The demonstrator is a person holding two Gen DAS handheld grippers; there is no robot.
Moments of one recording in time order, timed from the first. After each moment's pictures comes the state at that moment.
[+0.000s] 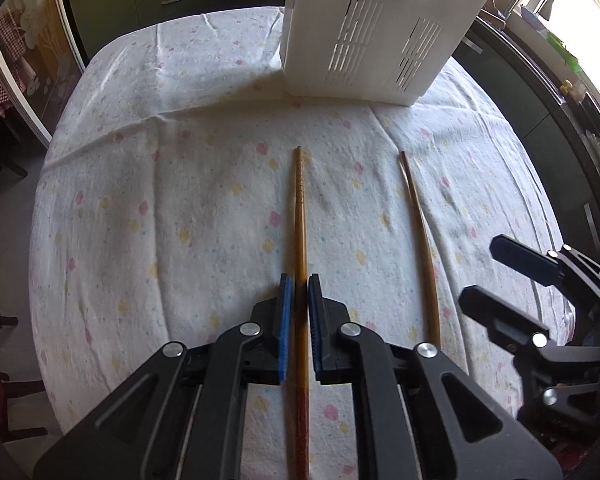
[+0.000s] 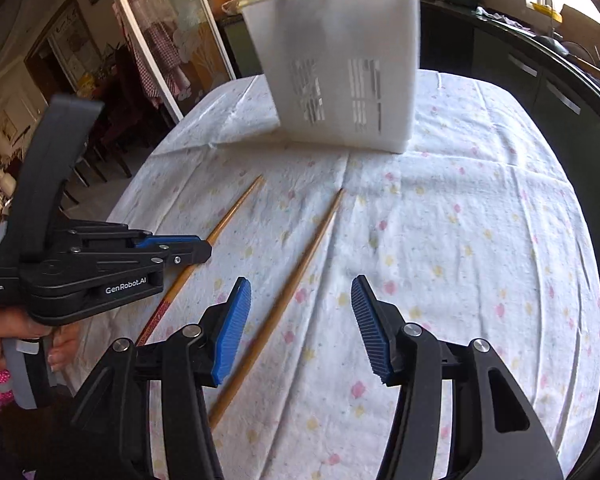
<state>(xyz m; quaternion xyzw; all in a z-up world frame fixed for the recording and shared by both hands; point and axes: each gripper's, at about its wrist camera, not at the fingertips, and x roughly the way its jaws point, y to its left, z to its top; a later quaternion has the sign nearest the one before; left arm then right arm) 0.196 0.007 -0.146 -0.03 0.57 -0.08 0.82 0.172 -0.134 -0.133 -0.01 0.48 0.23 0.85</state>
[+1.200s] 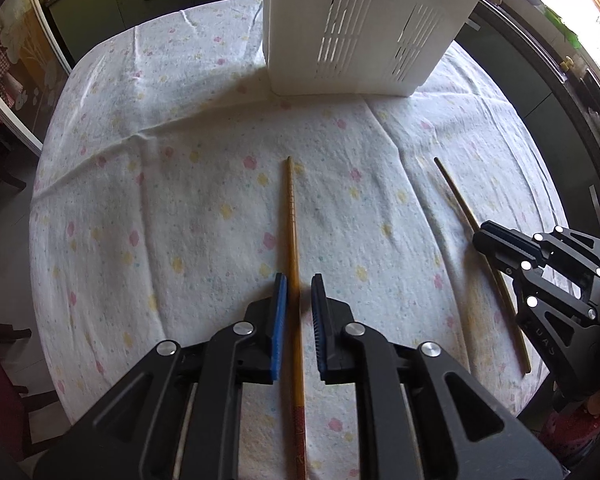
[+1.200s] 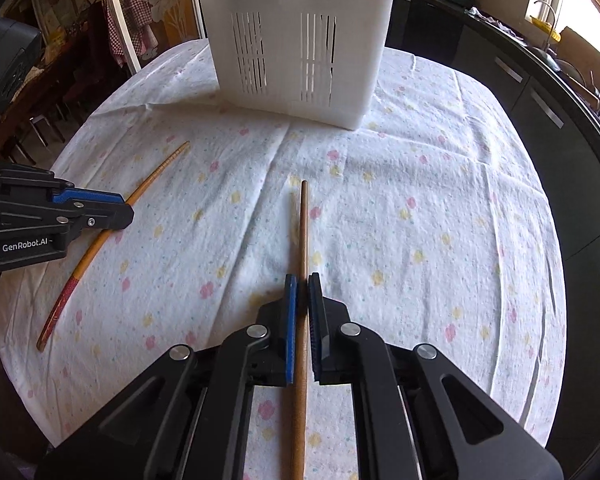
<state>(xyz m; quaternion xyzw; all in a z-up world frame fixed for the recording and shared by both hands) 0.219 -0.001 -0.144 0.01 0.59 -0.09 0.80 0.204 -0.153 -0.158 -0.08 0.50 0.17 0.84</state>
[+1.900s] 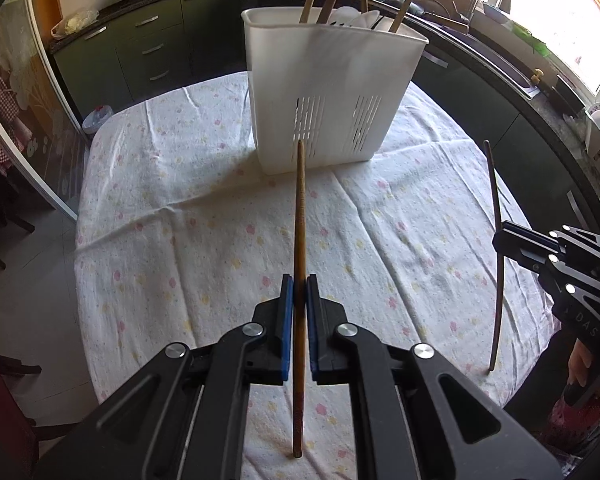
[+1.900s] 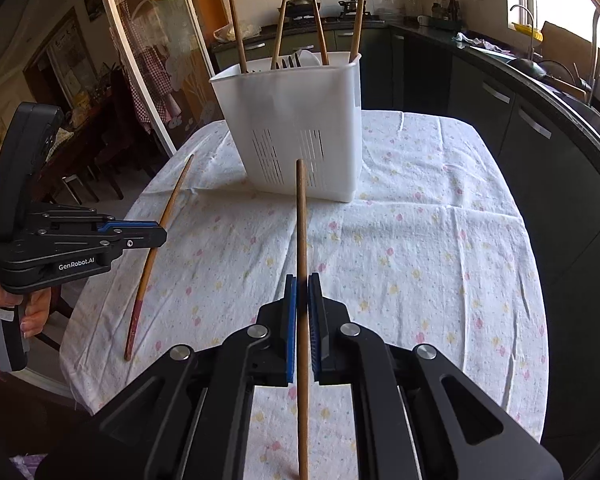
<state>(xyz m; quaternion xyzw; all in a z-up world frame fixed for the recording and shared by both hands) 0.192 -0.002 -0.070 0.03 0.51 -0.11 0.85 0.174 -0.194 -0.077 0.01 0.43 0.22 0.88</state>
